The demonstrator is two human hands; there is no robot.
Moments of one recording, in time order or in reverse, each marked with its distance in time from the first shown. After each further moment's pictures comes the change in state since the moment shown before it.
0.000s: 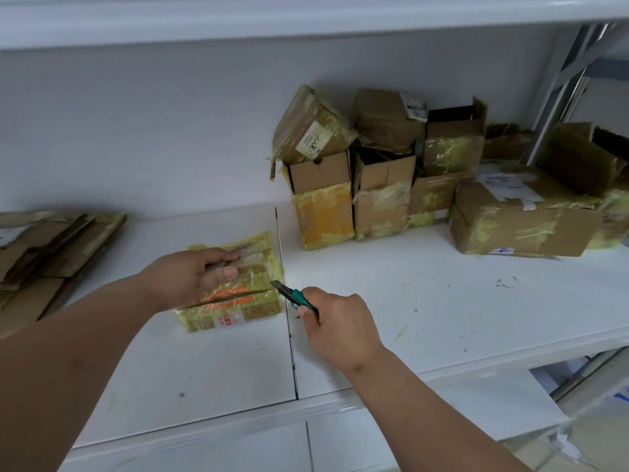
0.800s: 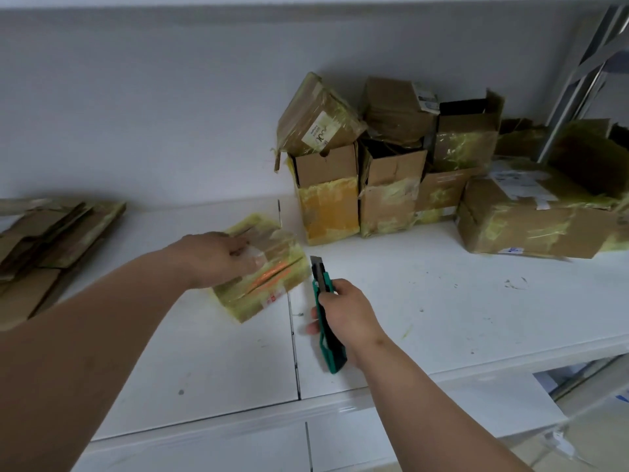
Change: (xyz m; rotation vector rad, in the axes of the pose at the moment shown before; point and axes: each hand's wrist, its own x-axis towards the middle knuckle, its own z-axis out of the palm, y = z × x) left_hand 0.020 0.042 -0.010 0.236 -0.140 -0.171; right_hand 0.017 -0.011 -0.016 0.872 -0.220 0.810
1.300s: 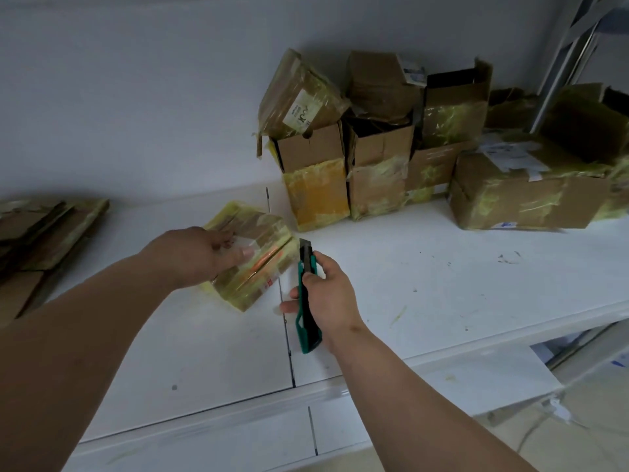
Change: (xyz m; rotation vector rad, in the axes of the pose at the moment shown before) left_hand -0.005 0.003 0.007 0.014 0.065 -0.022; right_hand 0.004 0.003 0.013 0.287 0.010 -0.070
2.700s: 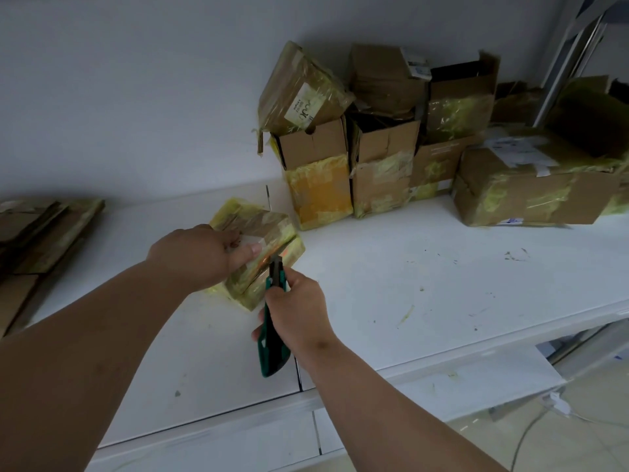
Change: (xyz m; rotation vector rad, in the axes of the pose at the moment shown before) left_hand 0.012 0.002 0.012 0.097 0.075 0.018; right_hand -0.015 0.002 0.042 -0.025 -0.080 0.044
